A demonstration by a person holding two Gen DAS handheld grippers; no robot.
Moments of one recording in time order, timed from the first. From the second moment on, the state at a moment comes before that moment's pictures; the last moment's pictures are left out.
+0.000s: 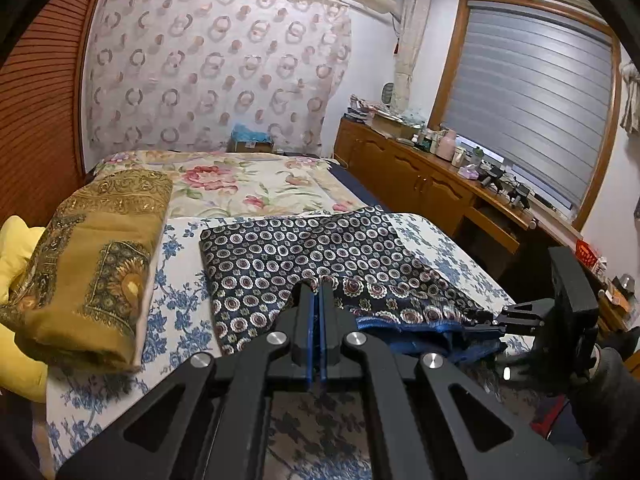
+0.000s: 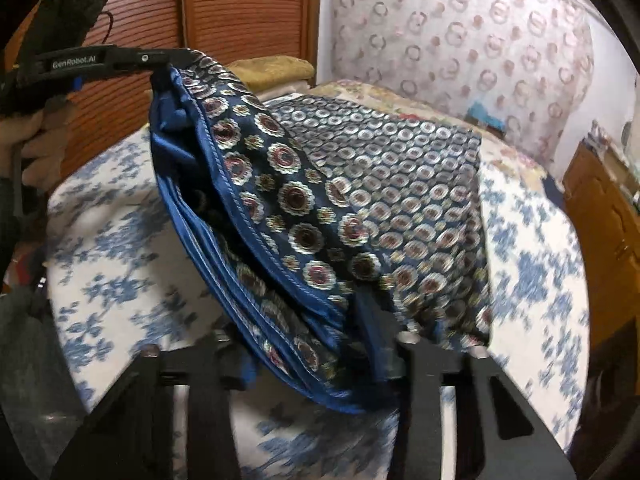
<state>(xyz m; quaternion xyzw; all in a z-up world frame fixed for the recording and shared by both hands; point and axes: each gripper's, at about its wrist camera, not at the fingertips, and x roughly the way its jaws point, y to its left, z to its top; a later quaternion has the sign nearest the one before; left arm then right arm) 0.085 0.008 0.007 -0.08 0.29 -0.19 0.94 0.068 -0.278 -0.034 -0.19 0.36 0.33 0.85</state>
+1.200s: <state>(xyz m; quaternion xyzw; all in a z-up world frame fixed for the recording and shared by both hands) 0.217 0.029 -0.027 -0.06 0.36 -0.12 0.92 0.277 -0.226 -0.023 -0.20 0.36 0.35 0.84</state>
